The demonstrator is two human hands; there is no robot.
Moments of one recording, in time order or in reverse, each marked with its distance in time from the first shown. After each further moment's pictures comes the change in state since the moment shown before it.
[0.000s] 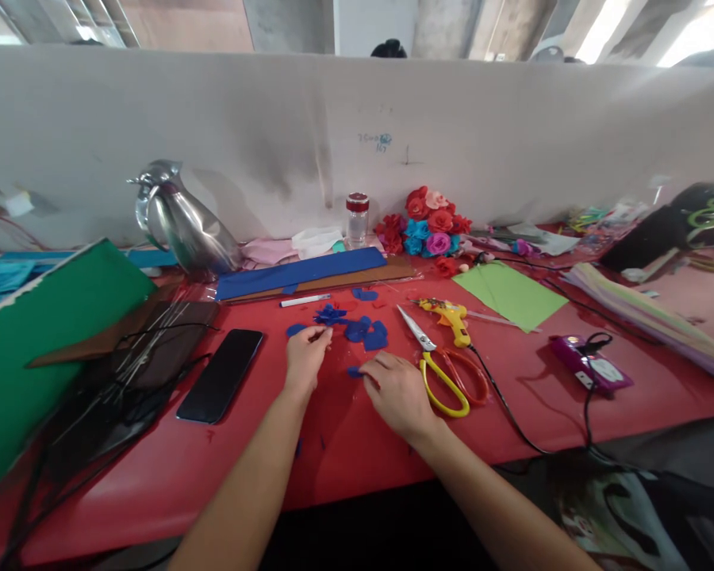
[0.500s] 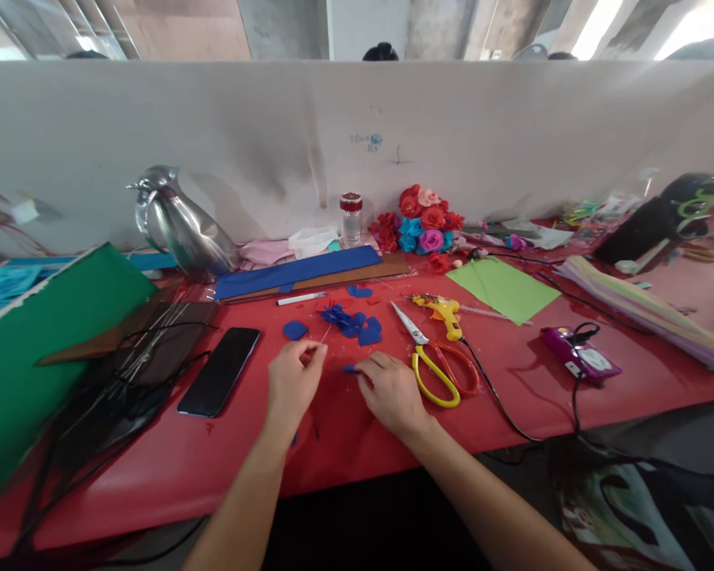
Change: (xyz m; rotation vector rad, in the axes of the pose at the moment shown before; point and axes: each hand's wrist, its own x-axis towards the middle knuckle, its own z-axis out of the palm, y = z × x) left_hand -0.055 0.031 -0.024 0.363 0.007 0.209; right_hand -0.011 0.002 0.008 0.038 0.146 -0.054
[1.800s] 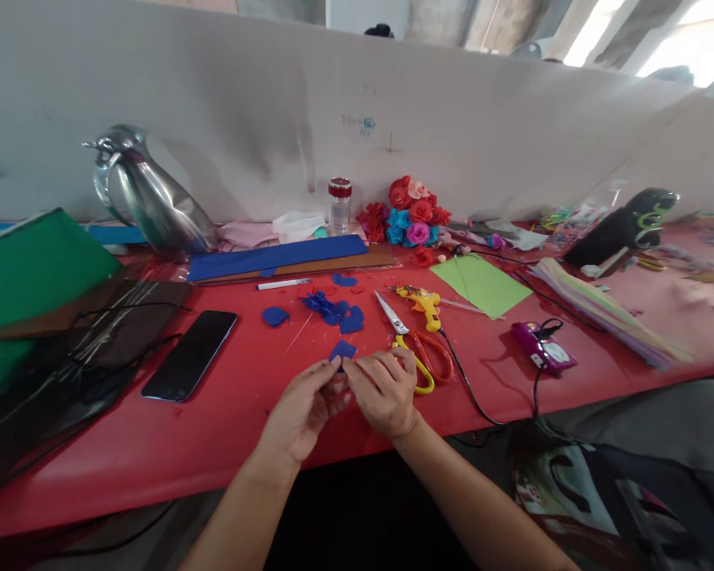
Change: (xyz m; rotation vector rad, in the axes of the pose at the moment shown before) left_hand -0.056 0.026 0.022 -0.909 -0.364 -0.716; right_hand -0.026 0.000 -0.019 -0.094 0.307 -0.229
